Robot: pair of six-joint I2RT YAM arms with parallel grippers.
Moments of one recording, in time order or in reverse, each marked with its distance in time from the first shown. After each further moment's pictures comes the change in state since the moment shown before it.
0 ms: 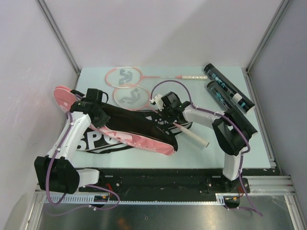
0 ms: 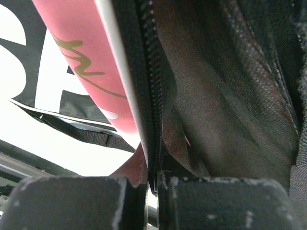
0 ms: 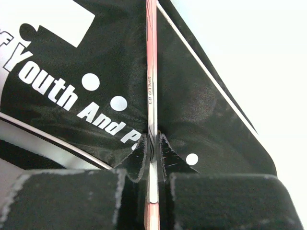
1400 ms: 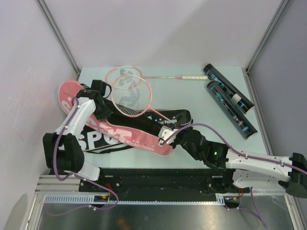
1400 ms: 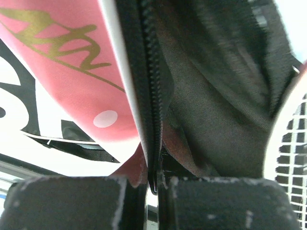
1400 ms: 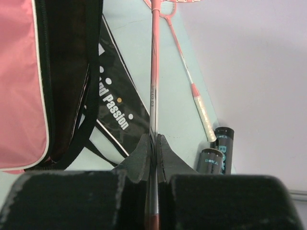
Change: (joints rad) left arm 0.015 0.245 0.154 -0.008 0.028 0.150; right arm 0.498 -0.888 -0.573 0.303 0.567 -0.444
